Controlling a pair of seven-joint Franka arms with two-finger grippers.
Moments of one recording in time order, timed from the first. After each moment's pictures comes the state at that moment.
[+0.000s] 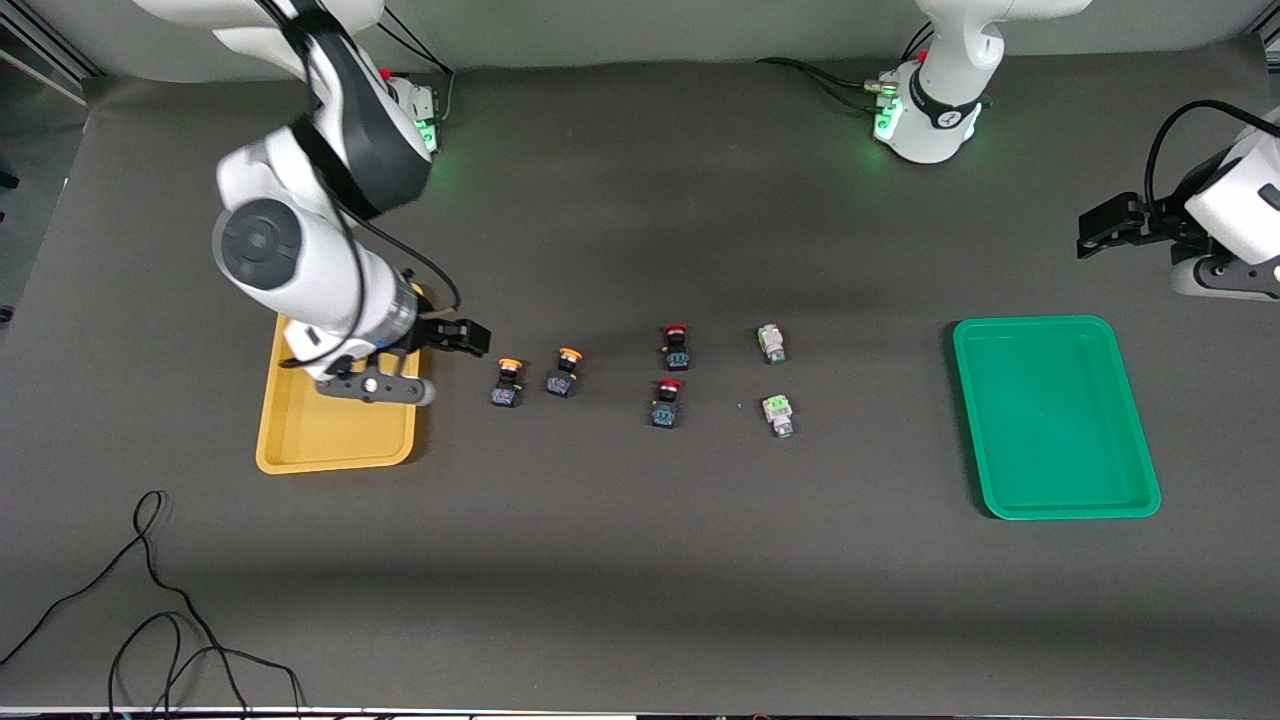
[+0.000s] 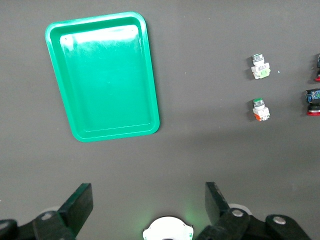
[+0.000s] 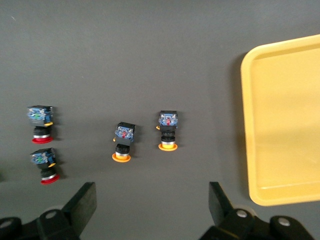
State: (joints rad) left arm -0.06 -0.01 0.01 -1.59 0.00 1.43 0.05; right arm 0.26 0.27 0.18 -1.77 0.07 1.94 0.53
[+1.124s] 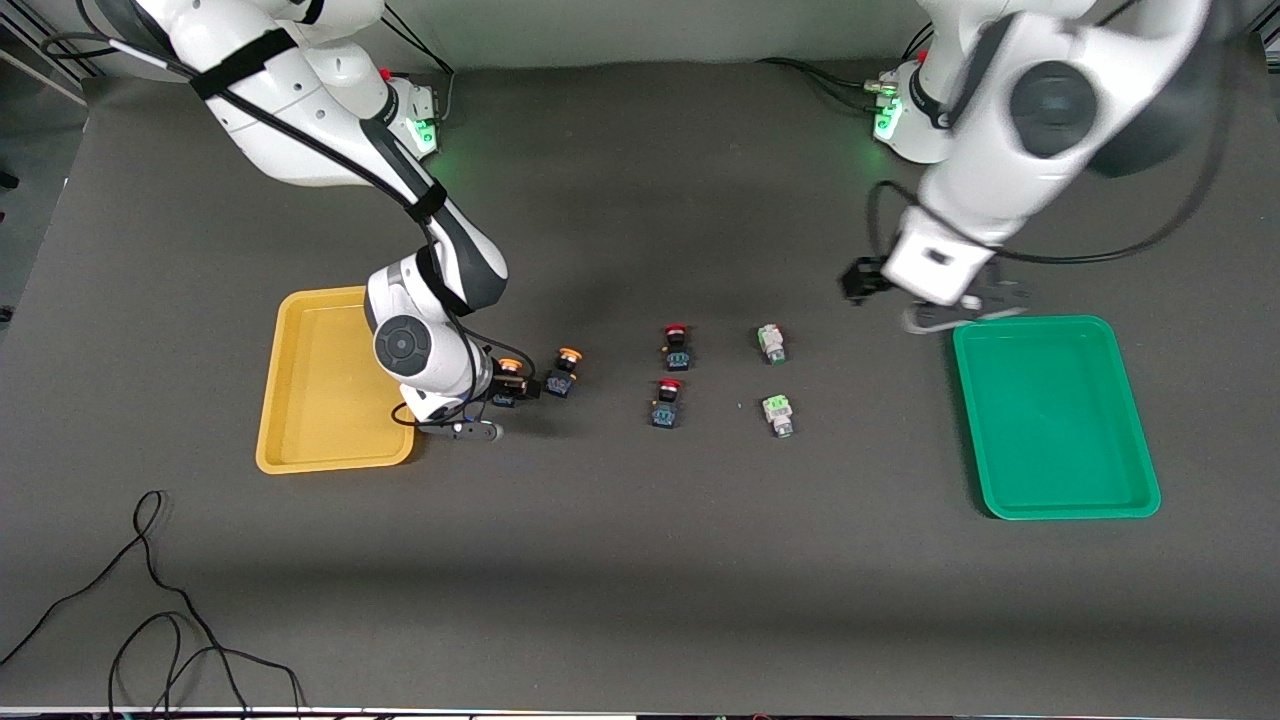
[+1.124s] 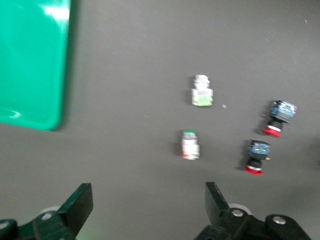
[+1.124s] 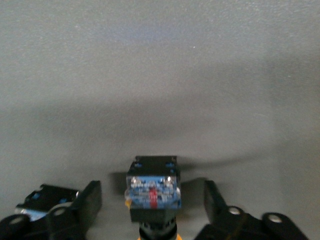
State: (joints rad) left arm -0.24 -0.02 -0.24 -1.99 -0.04 1.94 -0.72; right arm 0.27 0.59 0.17 -1.98 0.07 2.46 0.55
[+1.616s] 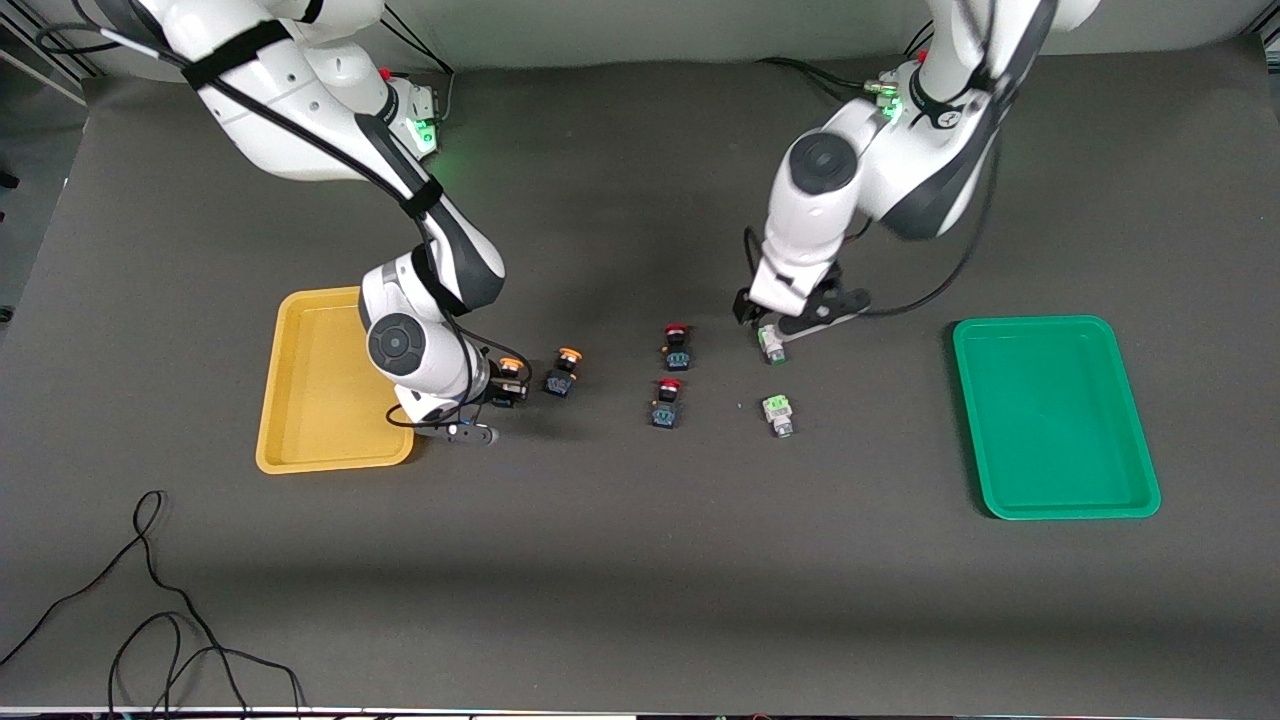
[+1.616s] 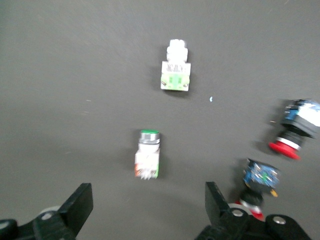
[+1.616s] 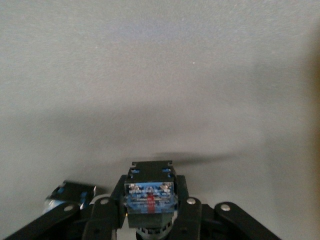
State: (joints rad) left arm -0.42 0.24 -0.24 -2.16 0.15 2.39 -1.13; right arm 0.27 0.51 0.16 -1.94 0.07 2.34 0.57
